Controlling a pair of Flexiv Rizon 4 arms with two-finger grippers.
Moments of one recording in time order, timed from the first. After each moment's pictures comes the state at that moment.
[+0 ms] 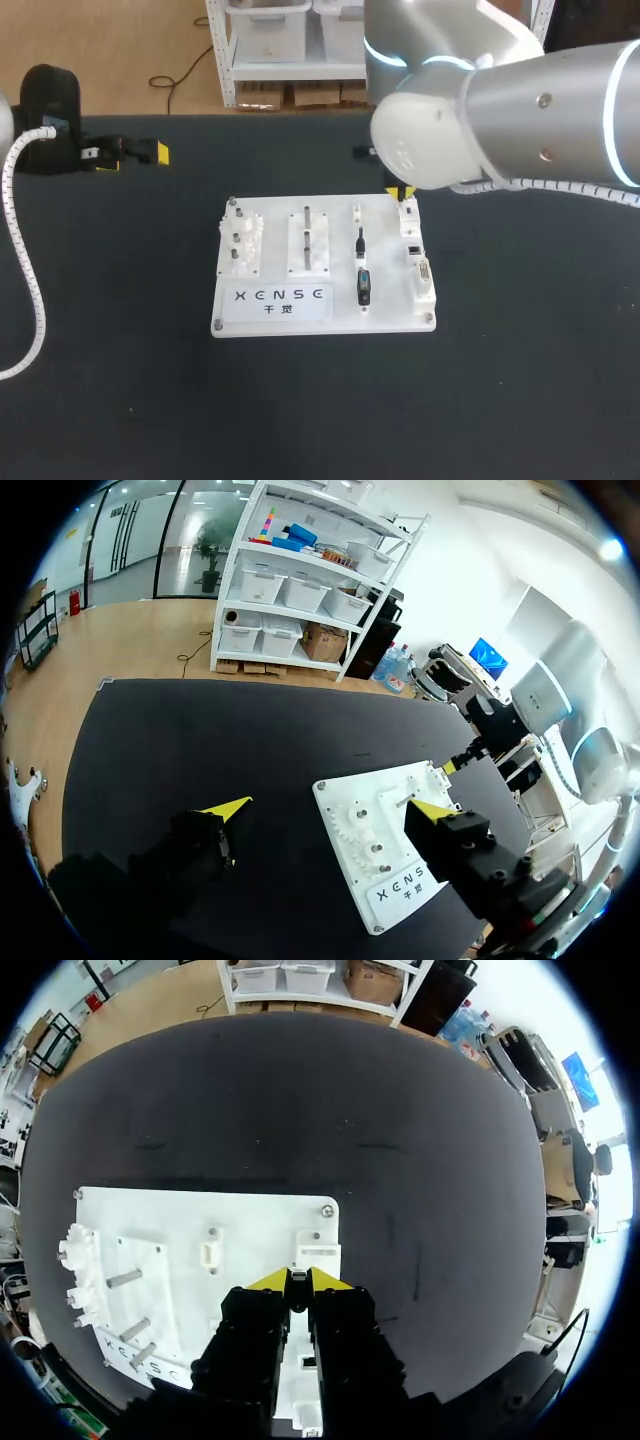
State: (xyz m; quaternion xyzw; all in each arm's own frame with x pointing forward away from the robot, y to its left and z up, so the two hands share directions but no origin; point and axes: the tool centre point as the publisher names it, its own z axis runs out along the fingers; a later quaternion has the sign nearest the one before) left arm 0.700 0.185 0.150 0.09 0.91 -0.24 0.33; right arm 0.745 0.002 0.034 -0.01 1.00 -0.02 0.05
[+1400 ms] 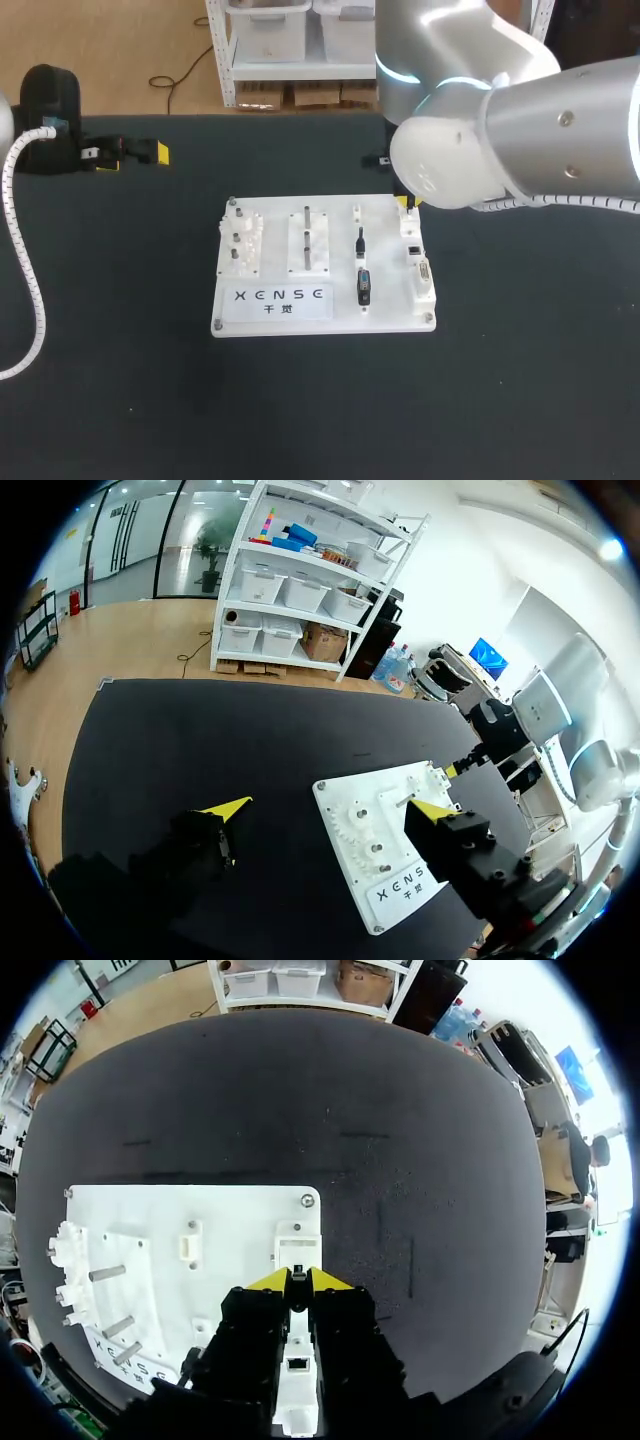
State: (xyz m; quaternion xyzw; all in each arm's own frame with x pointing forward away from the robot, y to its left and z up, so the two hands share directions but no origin) left arm 0.700 0.185 0.150 0.09 0.91 -0.24 0.33; right arm 0.737 -0.011 0.025 0.00 1.00 -0.03 0.06
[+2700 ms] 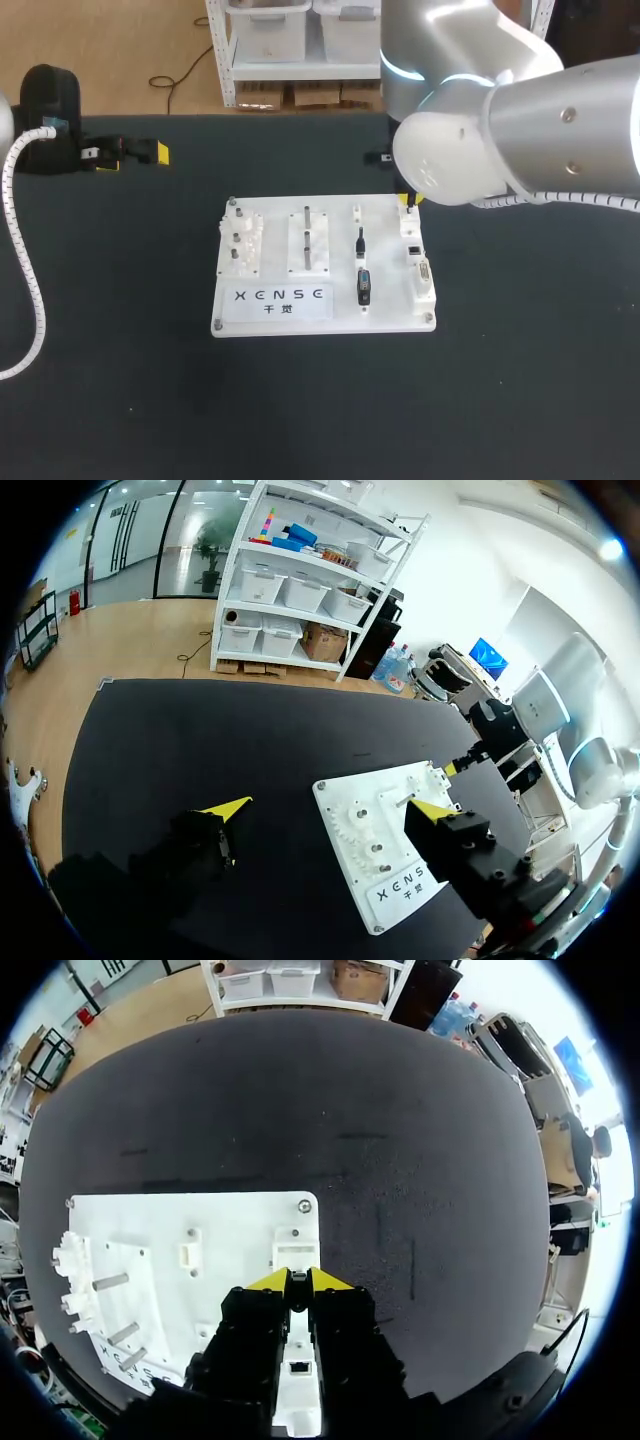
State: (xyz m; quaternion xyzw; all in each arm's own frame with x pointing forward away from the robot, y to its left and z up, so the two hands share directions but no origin) left arm 0.700 0.185 0.150 0.09 0.91 -0.24 0.33; right arm 0.742 -0.012 0.025 0.01 1.00 -0.02 0.06
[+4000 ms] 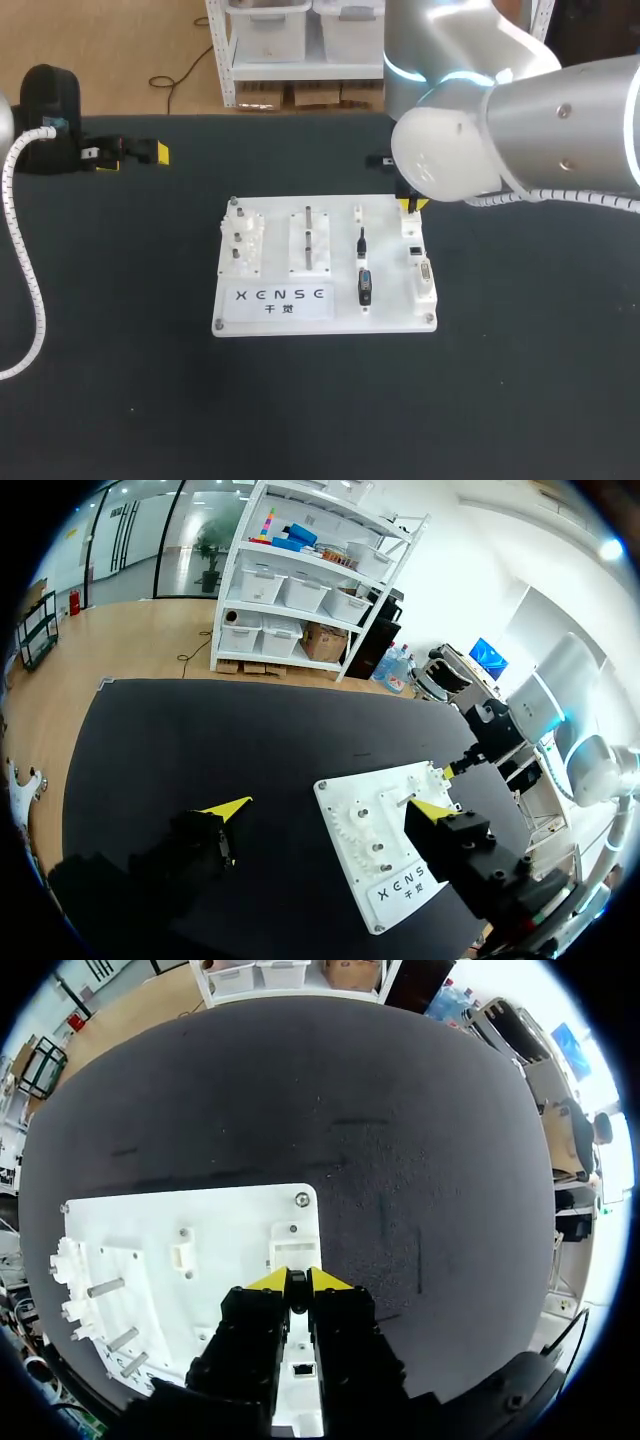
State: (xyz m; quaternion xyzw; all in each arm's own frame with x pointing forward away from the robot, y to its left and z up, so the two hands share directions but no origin) left arm 0.700 0.185 0.150 0.09 0.91 -0.24 0.33; right arm 0.738 -0.015 0.015 0.03 1.00 -0.01 0.04
